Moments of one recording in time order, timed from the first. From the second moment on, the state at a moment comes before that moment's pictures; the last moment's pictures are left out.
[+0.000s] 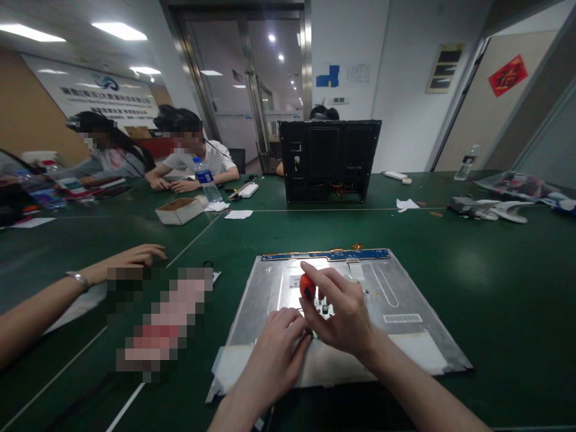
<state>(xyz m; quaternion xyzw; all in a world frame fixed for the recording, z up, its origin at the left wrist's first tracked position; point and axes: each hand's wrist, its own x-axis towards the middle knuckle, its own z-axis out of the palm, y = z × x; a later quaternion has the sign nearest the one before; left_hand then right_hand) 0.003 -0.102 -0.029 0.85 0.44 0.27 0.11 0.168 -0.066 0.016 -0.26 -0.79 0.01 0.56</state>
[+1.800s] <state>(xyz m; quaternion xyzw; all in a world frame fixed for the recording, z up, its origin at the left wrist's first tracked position) 0.003 -0.102 -0.028 0.85 0.44 0.27 0.12 0.171 -0.068 0.017 -0.24 -0.80 0.03 0.56</state>
